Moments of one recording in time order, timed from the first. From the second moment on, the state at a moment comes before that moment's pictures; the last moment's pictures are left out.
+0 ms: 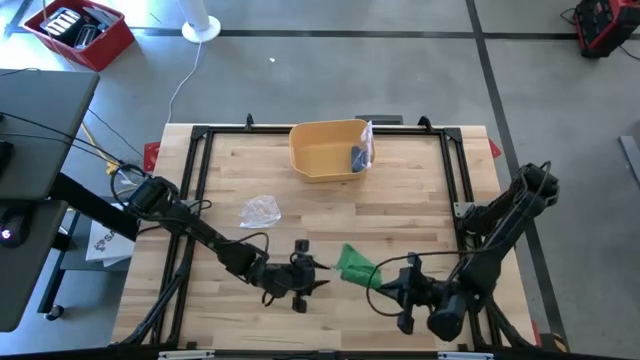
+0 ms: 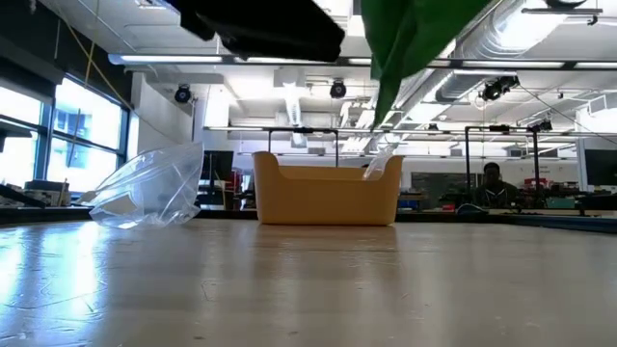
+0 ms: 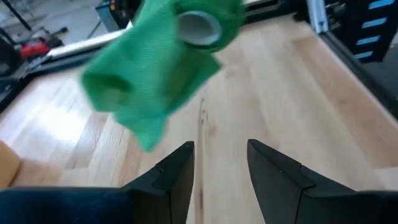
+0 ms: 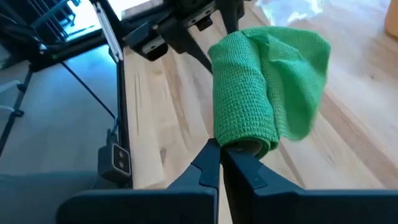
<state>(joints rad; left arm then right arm) -0.55 1.78 1.02 0.27 -0.57 -0.03 0.90 1.51 1.13 -0.50 0.79 1.01</state>
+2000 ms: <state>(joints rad) -0.52 1.80 0.88 1.02 -0.40 0.43 0.90 1.44 1.13 -0.32 0.79 0.75</state>
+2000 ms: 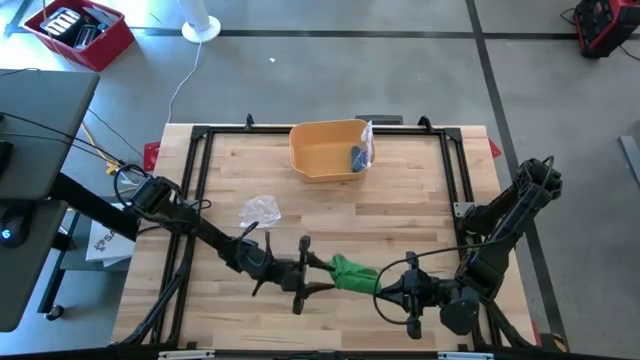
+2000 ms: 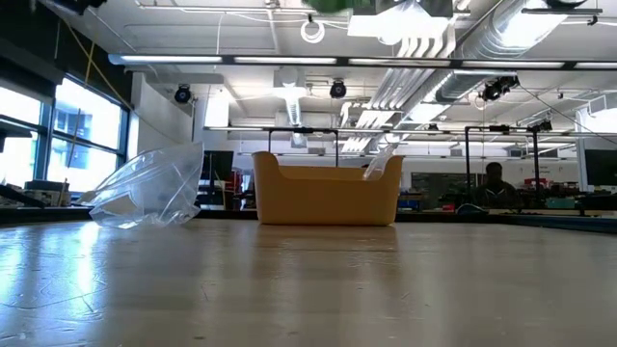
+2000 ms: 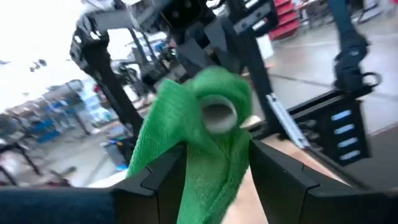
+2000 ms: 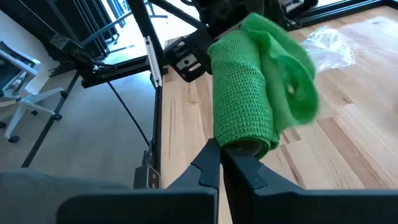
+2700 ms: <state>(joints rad) -0.52 1.79 0.95 0.94 -0.67 0.44 0.90 1.45 1.13 -0.31 0.69 0.76</state>
